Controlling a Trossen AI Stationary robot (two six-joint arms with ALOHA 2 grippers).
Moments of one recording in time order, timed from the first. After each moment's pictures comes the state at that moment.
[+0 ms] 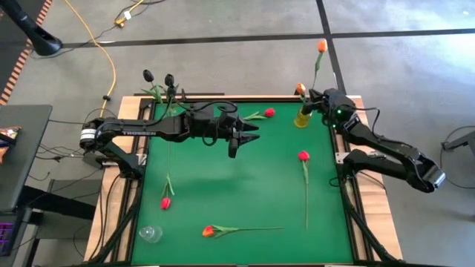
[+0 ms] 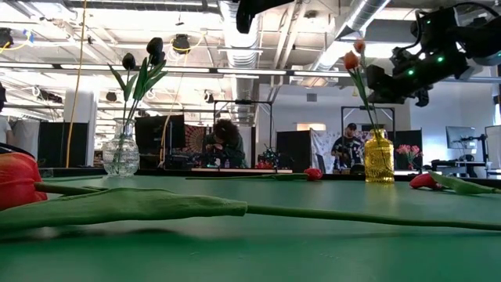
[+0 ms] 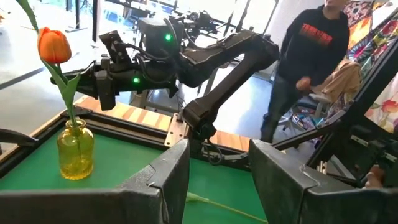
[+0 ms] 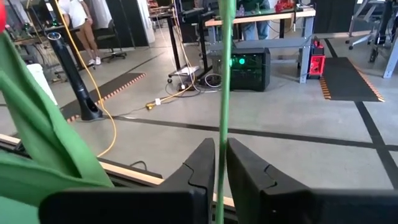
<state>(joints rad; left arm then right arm) 0.14 1.53 1.26 0.17 0.13 -0.27 -0.88 0.84 0.35 0.37 0.26 0.18</state>
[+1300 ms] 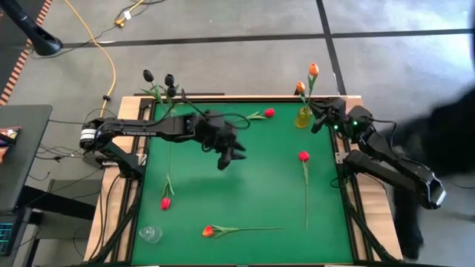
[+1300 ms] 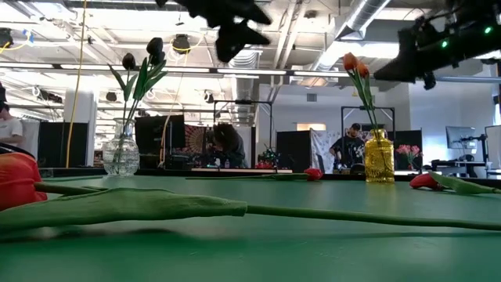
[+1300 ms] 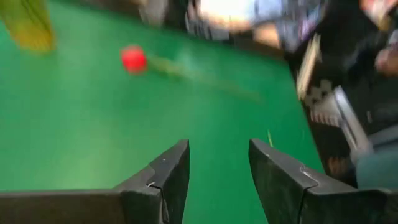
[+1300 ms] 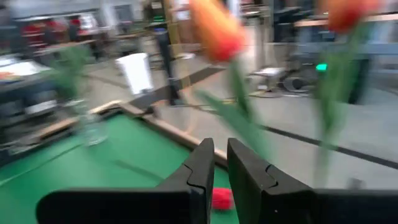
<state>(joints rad) 0.13 1.53 1.26 -0.30 0.31 -0.21 -0.76 0.43 0.37 -0.02 0.01 0.15</state>
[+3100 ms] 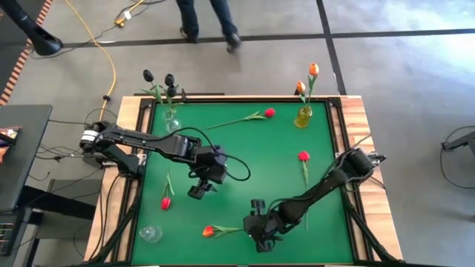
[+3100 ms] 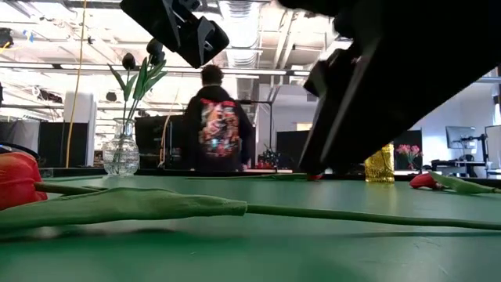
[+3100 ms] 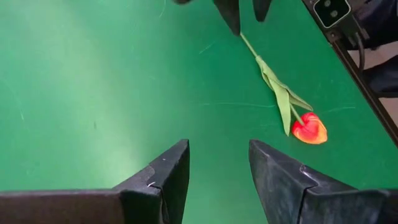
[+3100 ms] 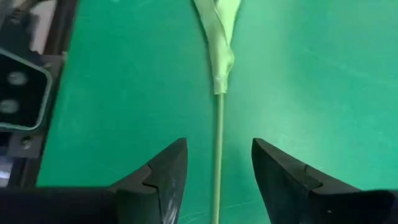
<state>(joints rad) -0.08 1.56 1.26 -0.75 0.31 0.27 0.57 2.01 1.34 -0.31 0.19 0.45</state>
